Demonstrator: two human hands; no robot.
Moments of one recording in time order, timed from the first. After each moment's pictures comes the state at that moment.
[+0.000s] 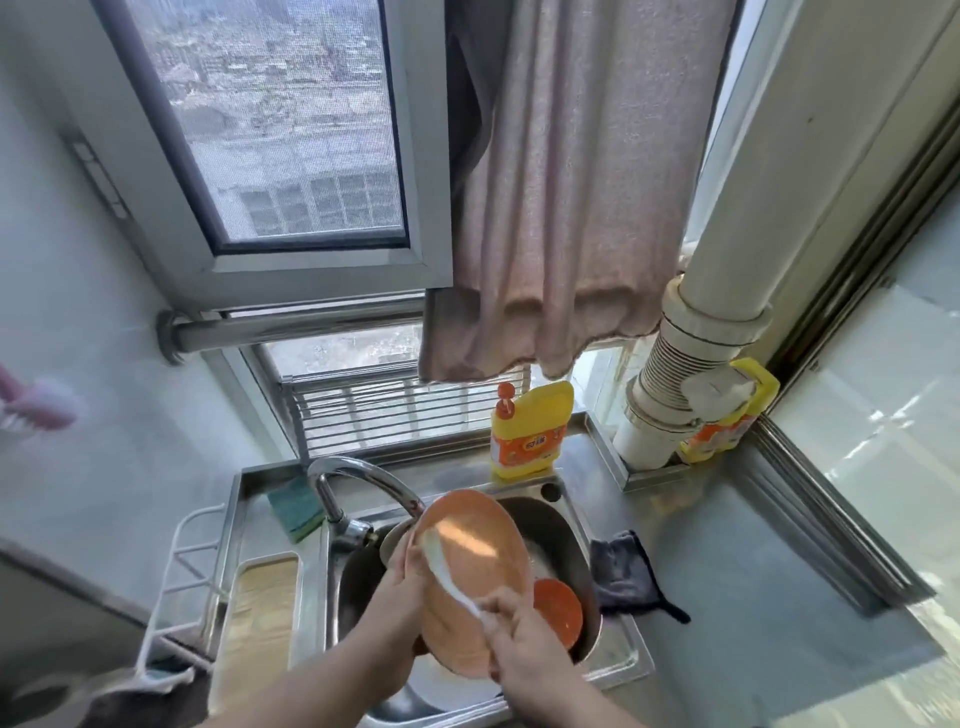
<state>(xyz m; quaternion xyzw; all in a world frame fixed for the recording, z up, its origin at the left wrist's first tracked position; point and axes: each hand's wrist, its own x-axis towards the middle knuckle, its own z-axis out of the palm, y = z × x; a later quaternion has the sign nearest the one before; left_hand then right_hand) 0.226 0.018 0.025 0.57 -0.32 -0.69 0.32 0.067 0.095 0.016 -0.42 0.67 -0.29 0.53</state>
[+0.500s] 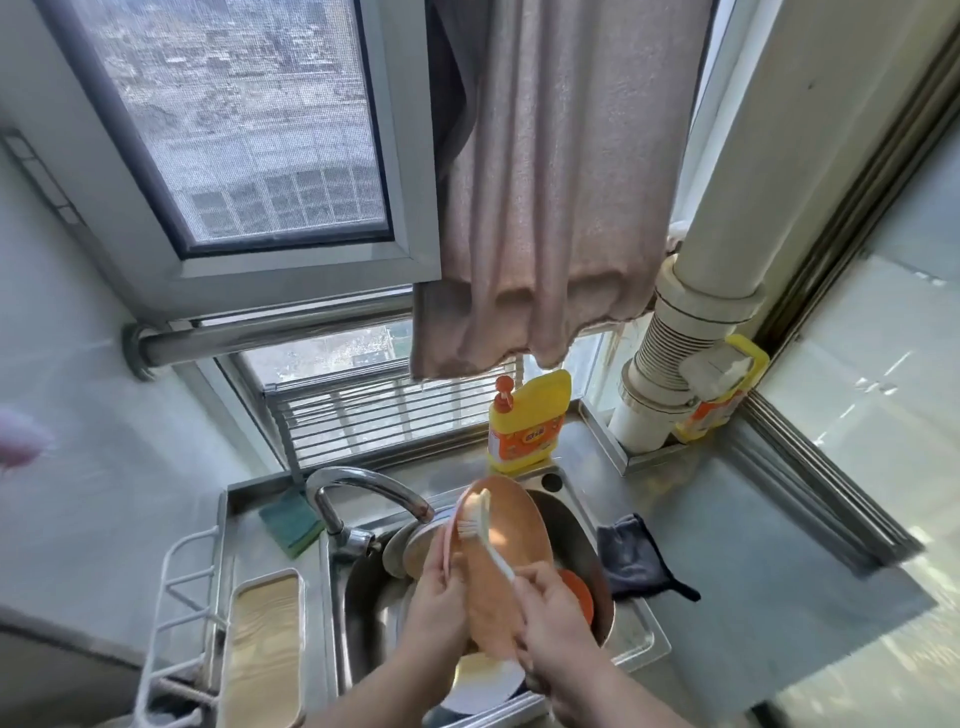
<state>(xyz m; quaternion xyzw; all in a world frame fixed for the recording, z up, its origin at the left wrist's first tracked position) 0.214 0.014 0.017 0.58 -0.36 -0.66 0.32 0.084 0.080 0.027 -0.20 0.67 -0.43 0.57</state>
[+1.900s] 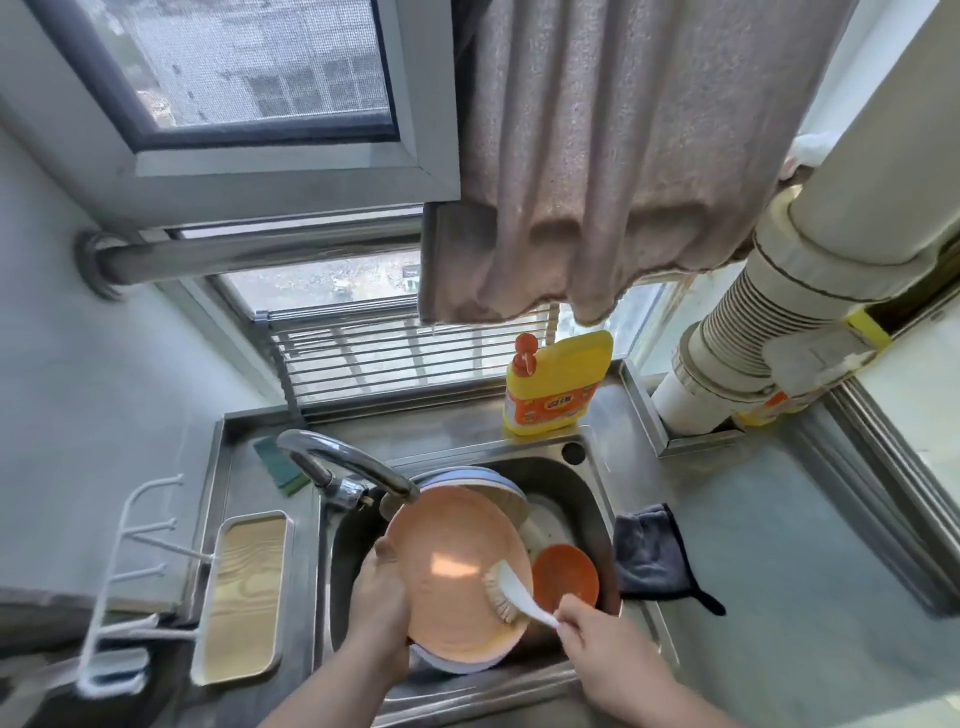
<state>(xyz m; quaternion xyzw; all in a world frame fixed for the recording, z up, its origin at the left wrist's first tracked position) 0.211 -0.011 -0.028 0.72 -0.21 -0.57 0.34 -0.023 0.076 -0.038 -0.53 0.73 -0.01 0.43</state>
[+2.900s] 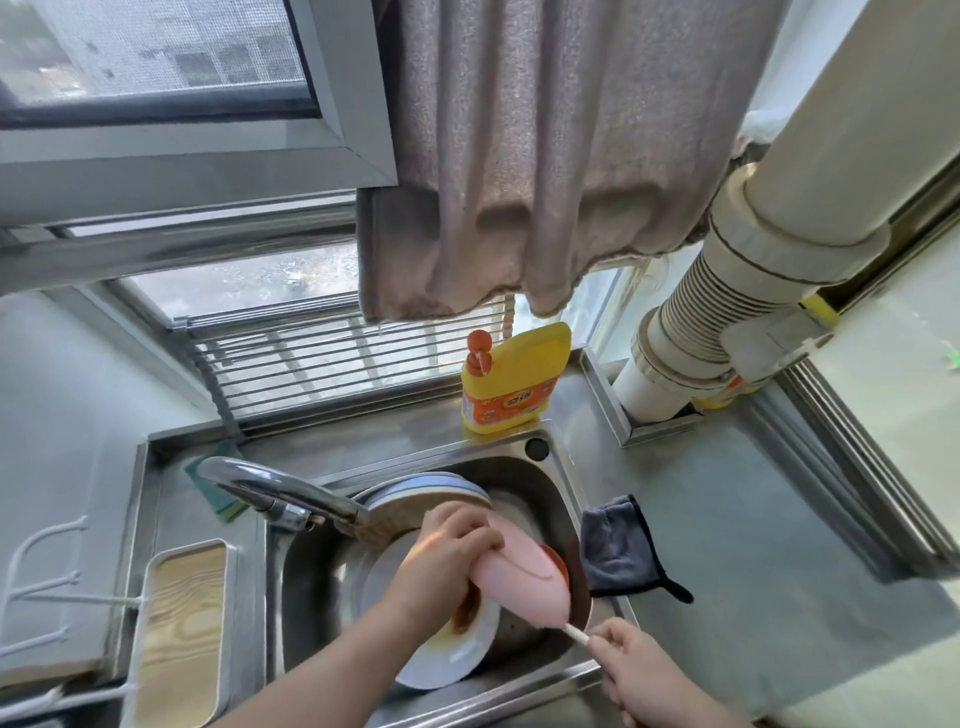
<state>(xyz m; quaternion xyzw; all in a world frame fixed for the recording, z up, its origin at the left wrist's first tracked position) 0.162 -0.057 -0.099 0.41 -0.87 -0.27 0.11 -0.071 0.102 -0.064 -0.22 0.77 -0.16 0.58</state>
